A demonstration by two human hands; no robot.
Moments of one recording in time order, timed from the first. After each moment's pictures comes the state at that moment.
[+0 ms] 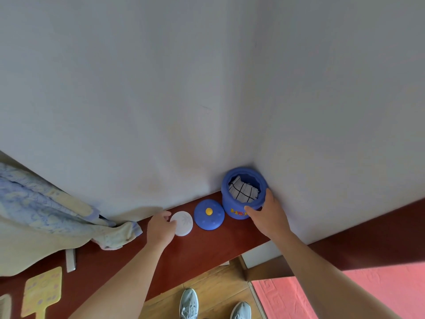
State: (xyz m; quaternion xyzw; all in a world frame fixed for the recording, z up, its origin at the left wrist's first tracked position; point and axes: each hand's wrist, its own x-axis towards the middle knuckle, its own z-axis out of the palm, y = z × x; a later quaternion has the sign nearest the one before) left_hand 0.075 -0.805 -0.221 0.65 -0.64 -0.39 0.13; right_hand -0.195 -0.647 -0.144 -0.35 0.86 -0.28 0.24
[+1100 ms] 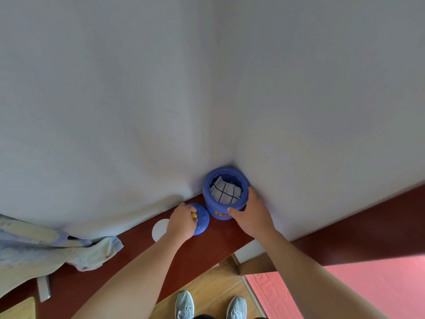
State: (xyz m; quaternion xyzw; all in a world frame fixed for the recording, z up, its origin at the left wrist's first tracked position) left_hand -0.028 -0.796 -0.219 0.45 -0.85 -0.28 0.00; right_hand -0.197 -0.649 -0.146 -0.35 0.85 -0.31 0.23
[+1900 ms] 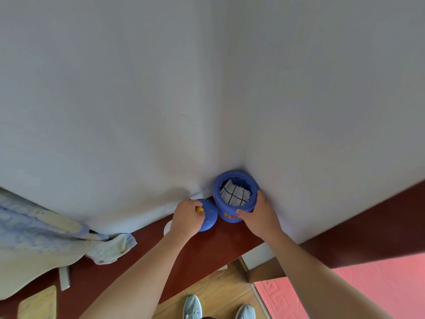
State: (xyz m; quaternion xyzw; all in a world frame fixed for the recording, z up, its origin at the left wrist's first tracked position) left_hand -0.019 -0.791 -0.164 0.48 -0.82 -0.29 0.11; right_hand -0.199 -0.651 -0.151 -0.34 0.85 -0.32 0.25
